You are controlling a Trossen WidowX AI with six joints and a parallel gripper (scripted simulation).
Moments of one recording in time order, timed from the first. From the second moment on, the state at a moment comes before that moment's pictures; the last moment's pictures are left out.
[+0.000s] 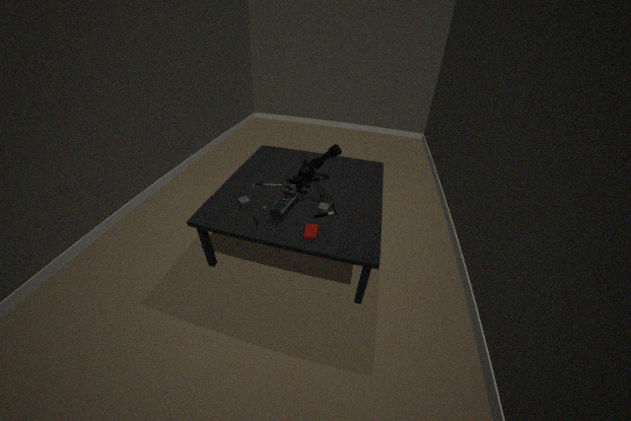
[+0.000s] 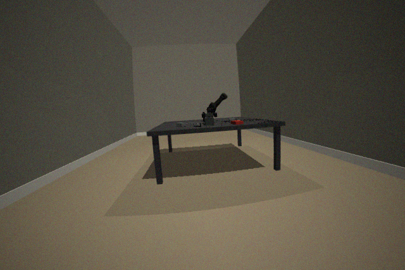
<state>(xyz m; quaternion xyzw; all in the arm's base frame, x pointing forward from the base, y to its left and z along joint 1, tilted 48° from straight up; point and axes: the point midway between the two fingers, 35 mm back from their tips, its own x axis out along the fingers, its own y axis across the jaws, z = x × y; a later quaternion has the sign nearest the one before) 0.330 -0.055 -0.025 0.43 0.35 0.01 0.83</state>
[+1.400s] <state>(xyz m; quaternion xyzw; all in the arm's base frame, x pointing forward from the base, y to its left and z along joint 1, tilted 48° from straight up) 0.334 -0.054 0.013 0.43 0.35 0.02 0.83</state>
